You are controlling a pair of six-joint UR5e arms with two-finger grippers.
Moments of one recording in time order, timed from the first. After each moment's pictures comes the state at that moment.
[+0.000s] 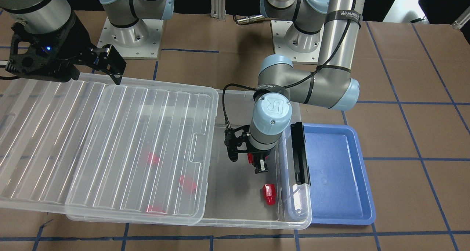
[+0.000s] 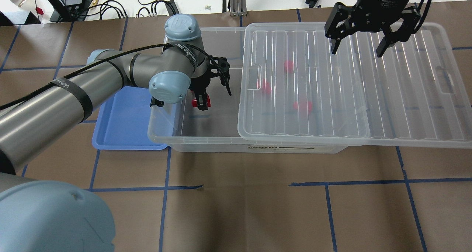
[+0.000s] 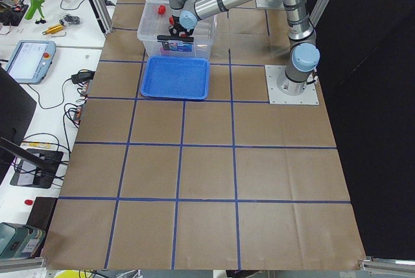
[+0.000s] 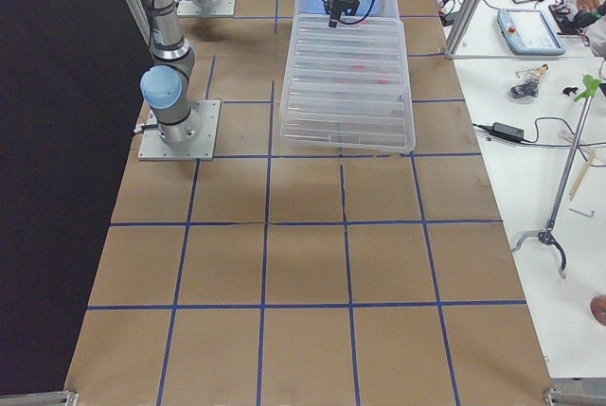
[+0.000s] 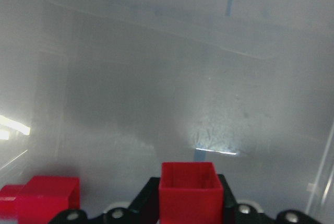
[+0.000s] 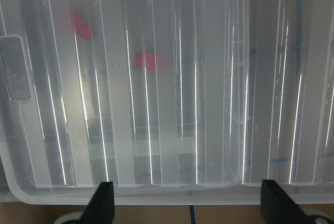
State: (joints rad) left arm -1.77 -2.02 -1.64 -1.10 1.57 1.21; right arm 1.54 -1.46 1.36 -1.37 -1.54 0.10
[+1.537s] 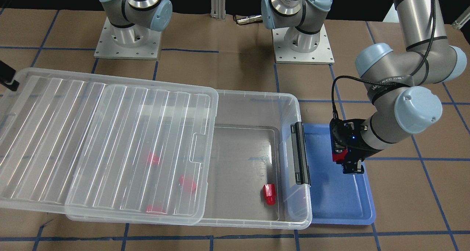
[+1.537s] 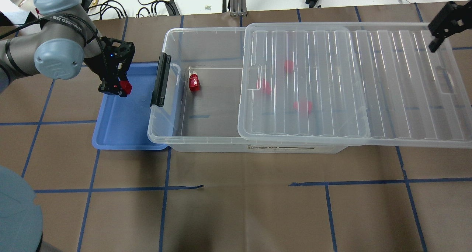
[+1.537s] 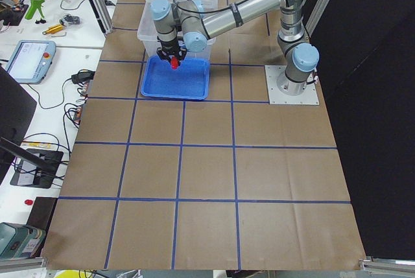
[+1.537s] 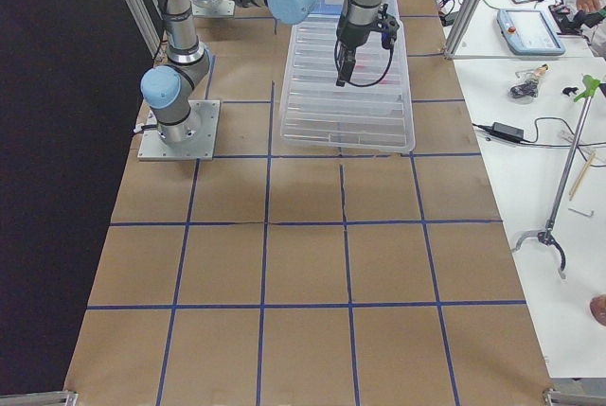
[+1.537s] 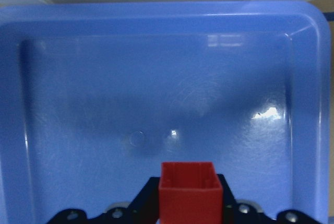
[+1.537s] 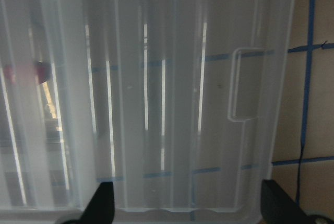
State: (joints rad) left arm -1.35 -1.96 -1.65 -1.21 1.55 1.88; right arm 1.11 -1.42 1.36 -1.40 -1.65 -0.35
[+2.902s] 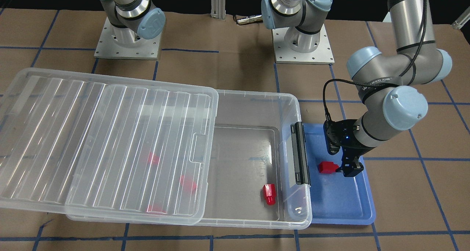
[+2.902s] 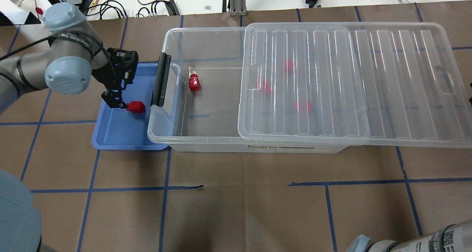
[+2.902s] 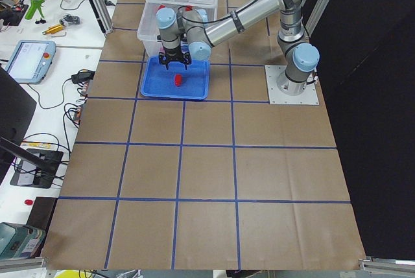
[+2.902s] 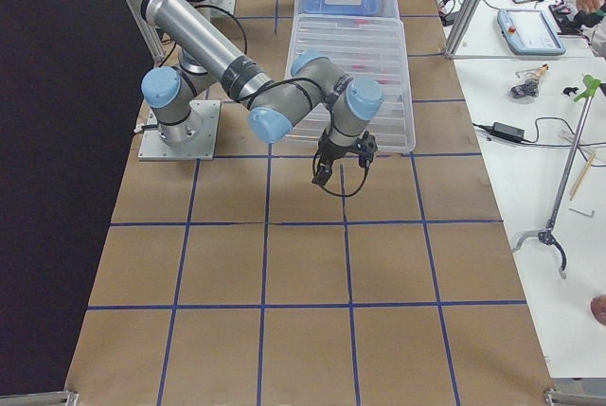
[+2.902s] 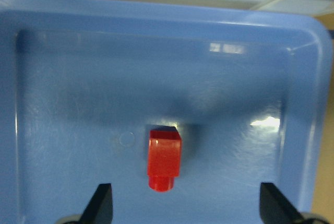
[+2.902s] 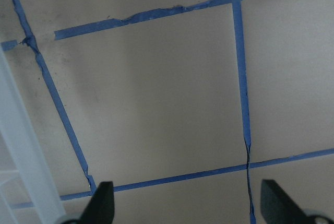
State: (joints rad) left arm -1.36 -1.87 -1.70 -1.22 1.55 1.75; right arm 0.87 -1.30 1.59 -1.65 -1.70 -0.49
